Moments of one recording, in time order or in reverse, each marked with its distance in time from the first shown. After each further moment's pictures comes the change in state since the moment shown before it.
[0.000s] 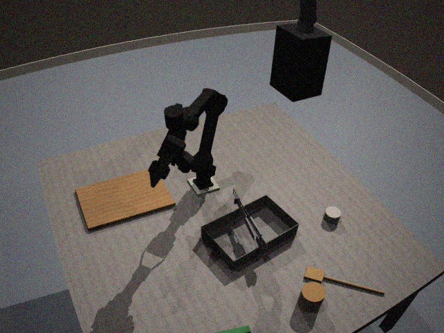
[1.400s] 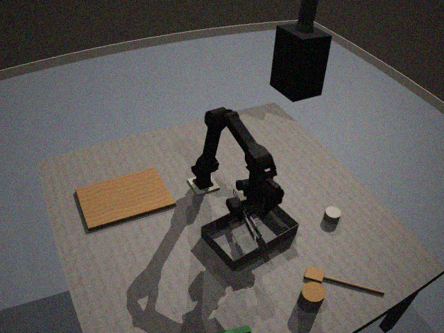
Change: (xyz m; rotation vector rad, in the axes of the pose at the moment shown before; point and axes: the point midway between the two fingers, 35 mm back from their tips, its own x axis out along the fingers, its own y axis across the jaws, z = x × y) arm -0.100 0.115 0.355 -1.403 -1.480 0.384
